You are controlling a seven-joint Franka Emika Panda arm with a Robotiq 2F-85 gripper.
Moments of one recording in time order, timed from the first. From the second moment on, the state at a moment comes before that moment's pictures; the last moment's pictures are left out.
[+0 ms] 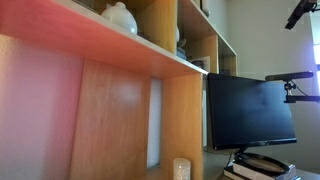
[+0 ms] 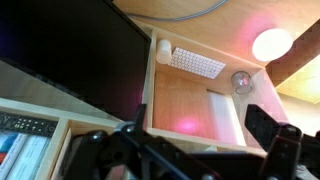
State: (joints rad) arm 0.12 -0.54 -0.27 -2.12 0.09 2.10 -0.50
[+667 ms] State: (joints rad) arm 0.12 -0.39 -0.23 -1.97 0.14 2.09 -0.50
